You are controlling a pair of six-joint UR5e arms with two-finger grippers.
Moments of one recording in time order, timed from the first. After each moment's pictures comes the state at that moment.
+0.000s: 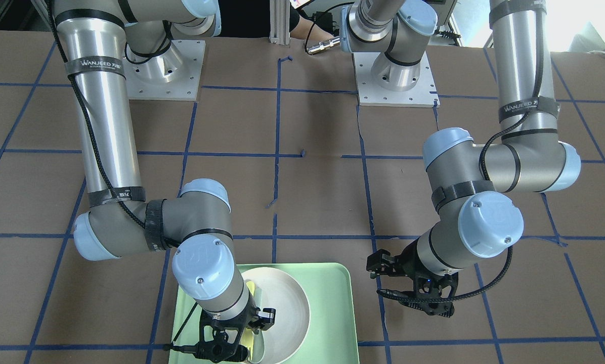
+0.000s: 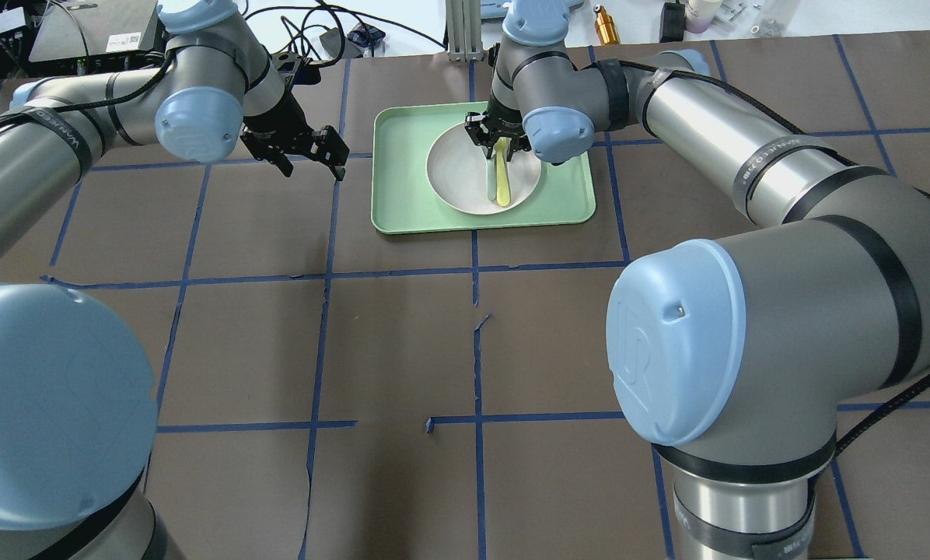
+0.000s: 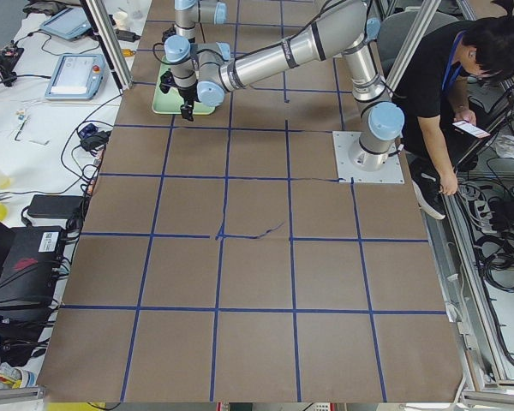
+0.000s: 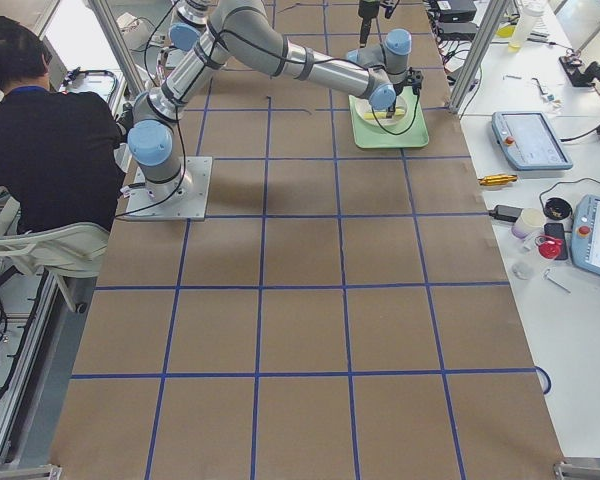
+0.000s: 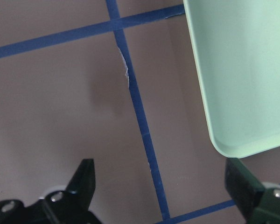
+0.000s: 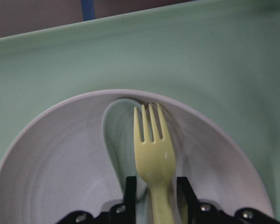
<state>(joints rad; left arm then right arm) -1.52 -2.12 -1.46 -1.15 1.44 0.27 1.77 -0.74 1.19 -2.19 -1.47 0.32</state>
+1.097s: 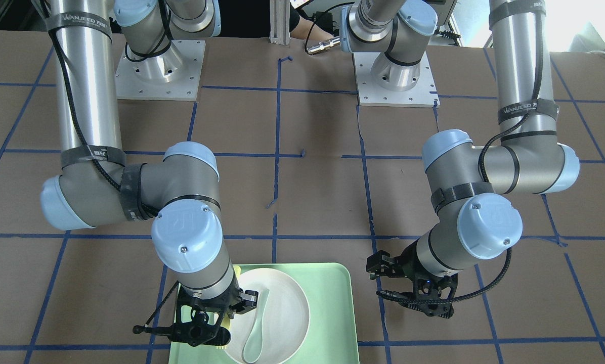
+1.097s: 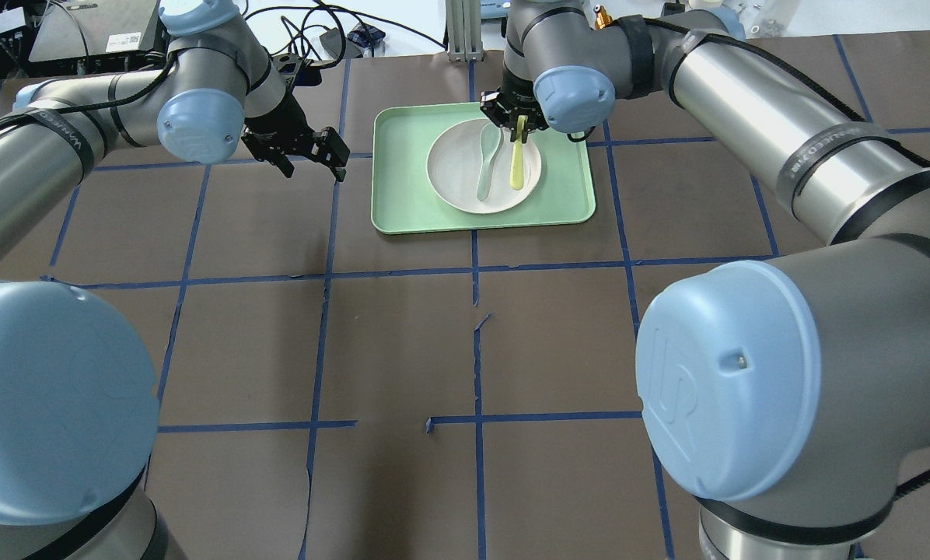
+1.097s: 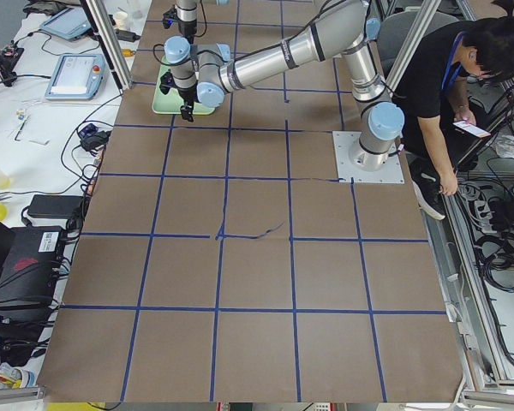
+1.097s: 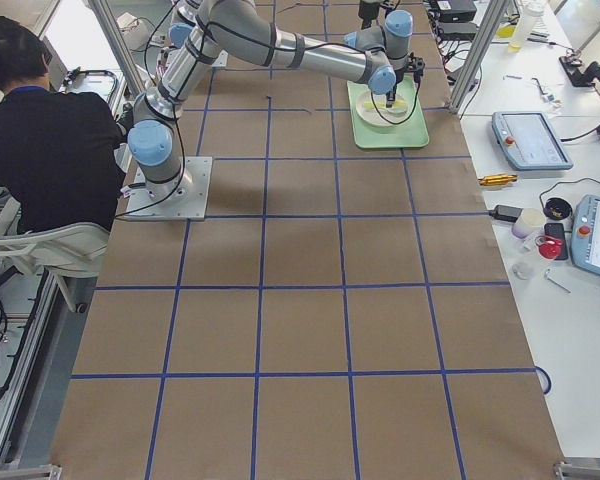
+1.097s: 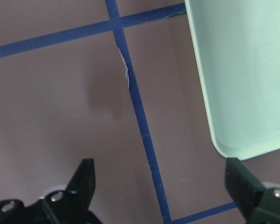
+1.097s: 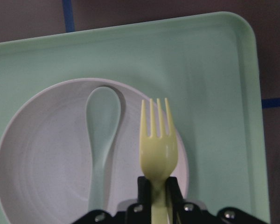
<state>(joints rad) -1.52 -2.13 -1.45 -1.14 1.44 0.27 1.76 -0.87 1.20 -2.03 -1.58 0.25</state>
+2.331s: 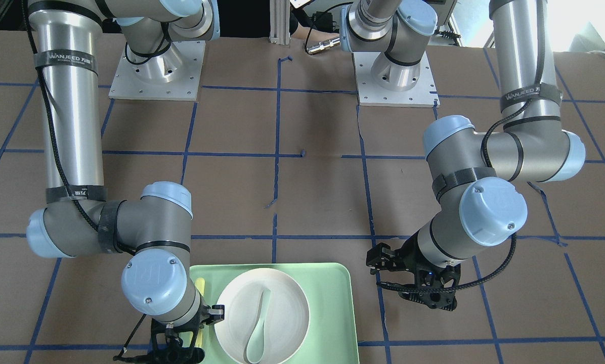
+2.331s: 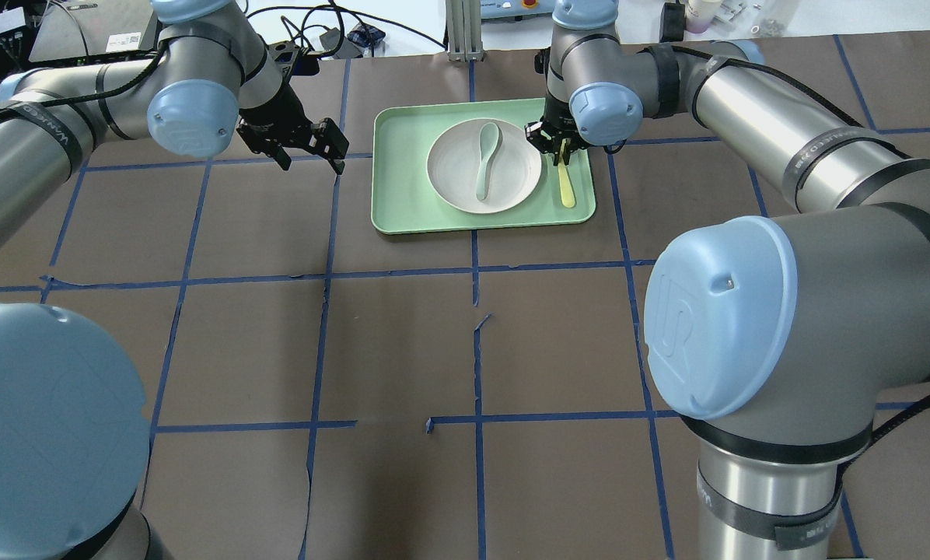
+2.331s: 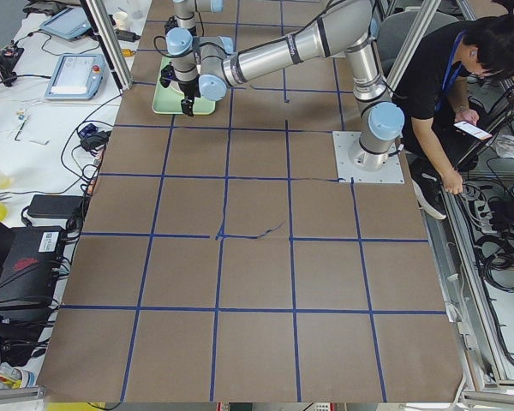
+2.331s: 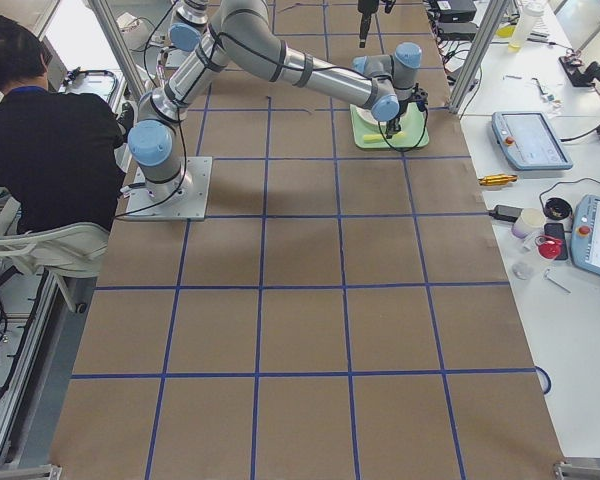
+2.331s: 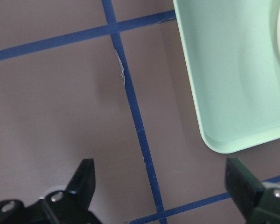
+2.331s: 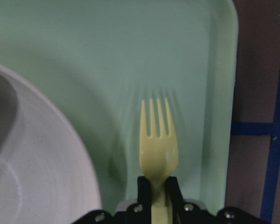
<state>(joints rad) -1.53 -2.09 -1.46 -1.16 1.44 0.26 1.69 -0.76 1.20 -2.07 -1.59 0.07</state>
